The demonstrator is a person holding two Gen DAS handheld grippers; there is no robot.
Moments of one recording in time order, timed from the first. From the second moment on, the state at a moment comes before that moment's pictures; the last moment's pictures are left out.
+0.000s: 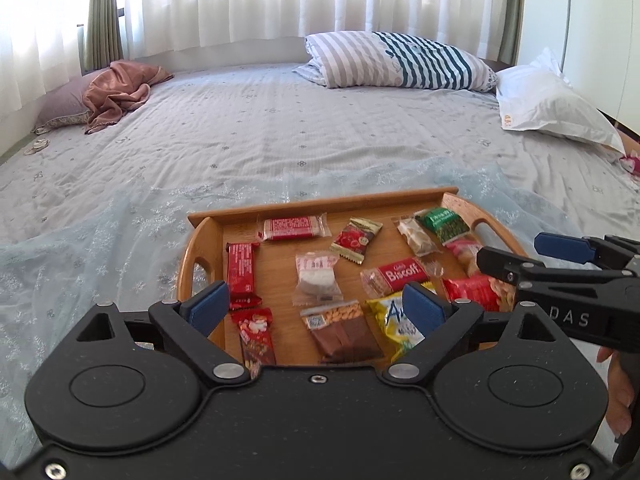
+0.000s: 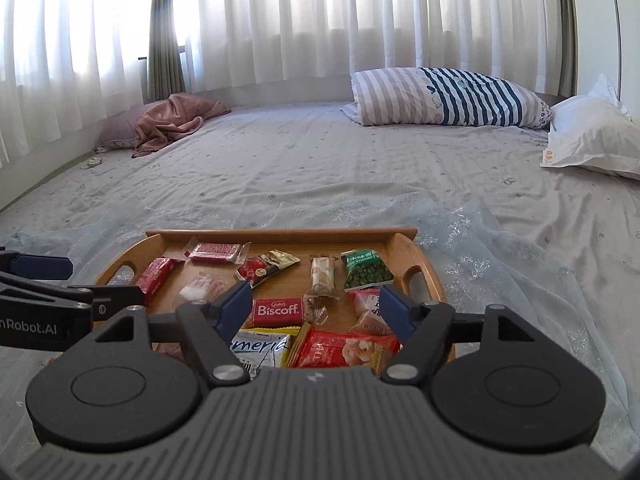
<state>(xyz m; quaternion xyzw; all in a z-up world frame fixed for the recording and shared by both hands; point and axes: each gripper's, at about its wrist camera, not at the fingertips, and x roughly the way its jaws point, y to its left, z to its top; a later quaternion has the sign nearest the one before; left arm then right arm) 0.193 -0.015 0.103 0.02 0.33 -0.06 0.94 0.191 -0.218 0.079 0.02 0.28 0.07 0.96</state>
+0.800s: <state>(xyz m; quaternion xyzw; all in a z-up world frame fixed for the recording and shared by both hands) 0.123 -0.013 0.030 -0.01 0.35 -0.06 0.93 0.107 -0.216 0.024 0.02 0.28 0.07 0.96</state>
